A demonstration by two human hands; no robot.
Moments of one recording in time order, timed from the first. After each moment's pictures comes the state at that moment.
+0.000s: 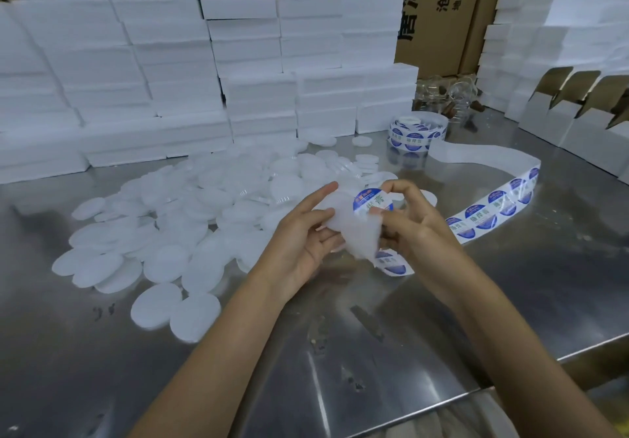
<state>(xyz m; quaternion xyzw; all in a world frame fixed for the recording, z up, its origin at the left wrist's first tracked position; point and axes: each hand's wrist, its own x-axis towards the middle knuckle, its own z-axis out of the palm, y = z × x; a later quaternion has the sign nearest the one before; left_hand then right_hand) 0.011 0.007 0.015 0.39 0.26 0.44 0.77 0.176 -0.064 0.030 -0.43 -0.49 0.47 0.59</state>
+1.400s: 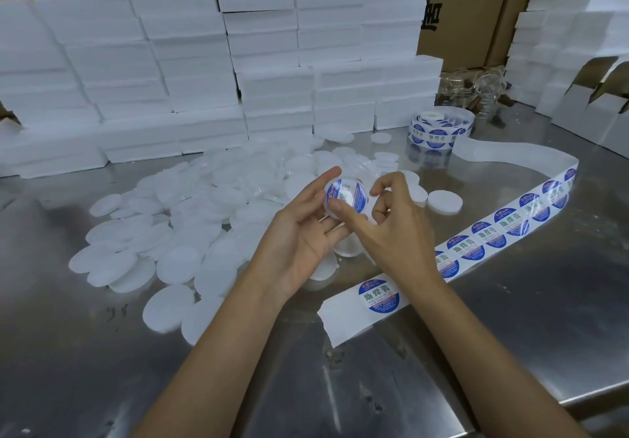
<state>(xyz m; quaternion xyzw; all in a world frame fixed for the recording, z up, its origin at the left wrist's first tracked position) -0.010 0.011 0.025 0.37 0.18 0.46 0.79 0.137 -0.017 0.010 -0.65 -0.57 0.07 0.50</state>
